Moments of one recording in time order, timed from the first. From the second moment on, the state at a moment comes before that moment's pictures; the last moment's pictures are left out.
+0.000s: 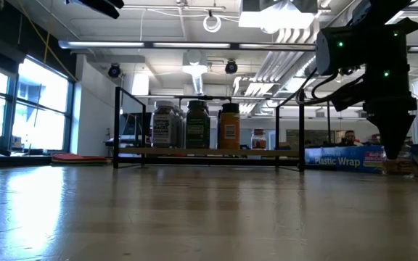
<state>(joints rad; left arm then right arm) -0.48 1.14 1.12 -0.91 -0.86 -0.63 -0.07 1.33 0.70 -1.02 0.14 0.55</state>
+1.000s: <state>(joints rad) -0.52 1.14 1.12 -0.89 -0.86 -0.64 -0.03 1.38 1.04 -1.21 0.00 0.44</state>
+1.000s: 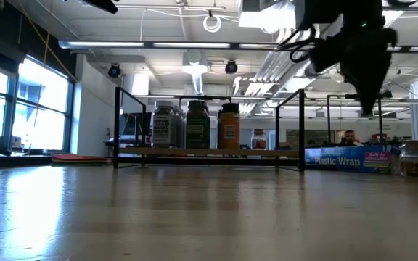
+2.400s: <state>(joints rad) -0.53 1.14 1.12 -0.88 -0.88 -0.57 0.06 1.37 0.76 -1.05 0.02 0.61</state>
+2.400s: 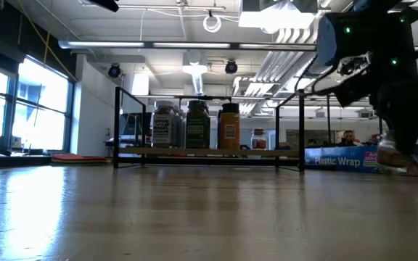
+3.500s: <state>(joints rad) -0.52 1.14 1.12 -0.84 -0.87 -0.57 -0.26 2.10 1.91 -1.46 0.23 0.05</state>
